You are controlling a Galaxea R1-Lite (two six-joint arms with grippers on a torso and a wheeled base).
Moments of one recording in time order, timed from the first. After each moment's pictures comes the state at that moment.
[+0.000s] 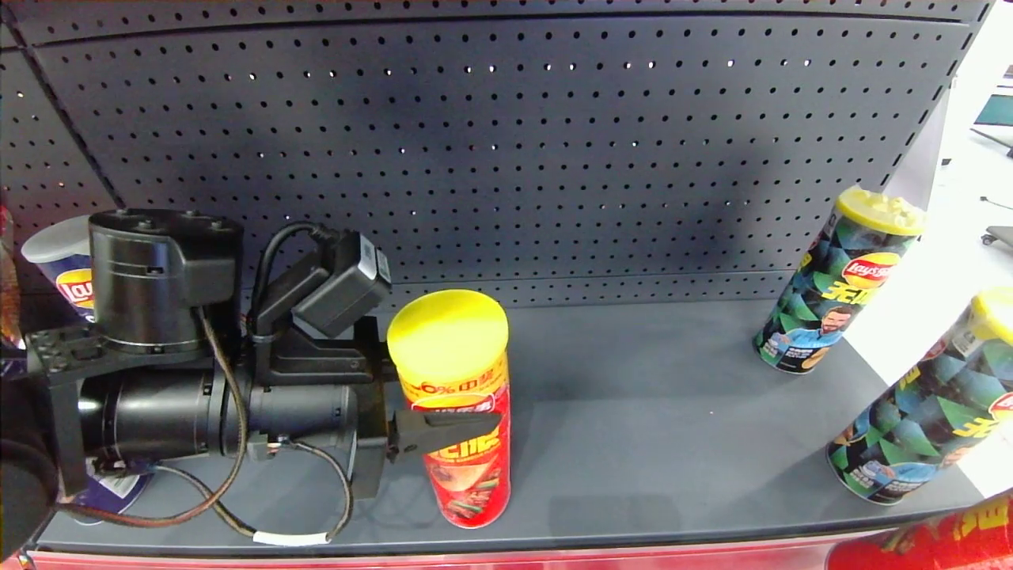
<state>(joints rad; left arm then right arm) -0.59 1.50 -0.73 -0.42 -0.63 0.22 0.52 0.53 -0.54 0.20 0.17 -0.11</state>
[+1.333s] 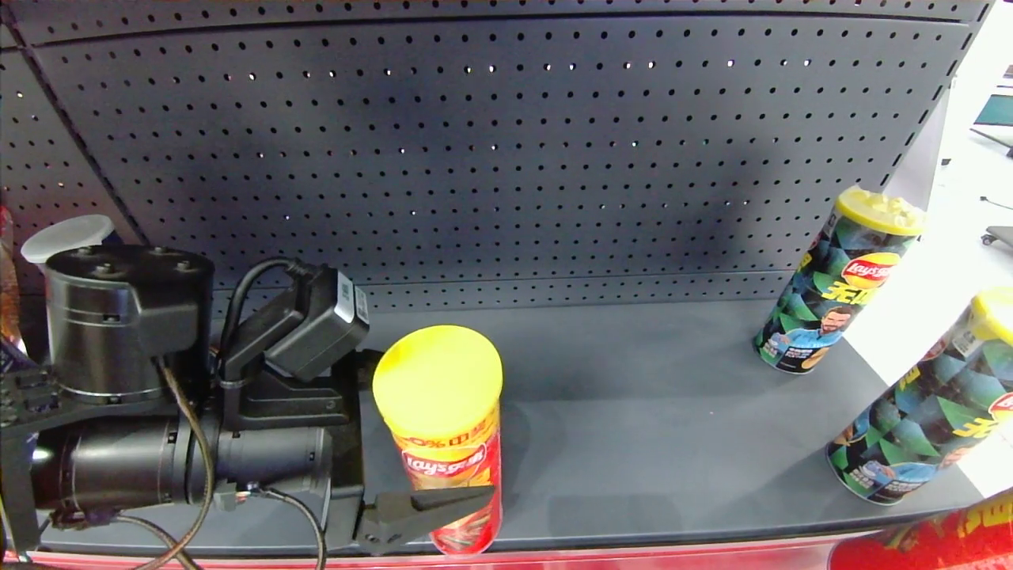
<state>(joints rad) -0.61 1.44 -0.64 -0.42 -0.58 0.22 0.51 0.53 -0.55 0.21 0.17 -0.11</state>
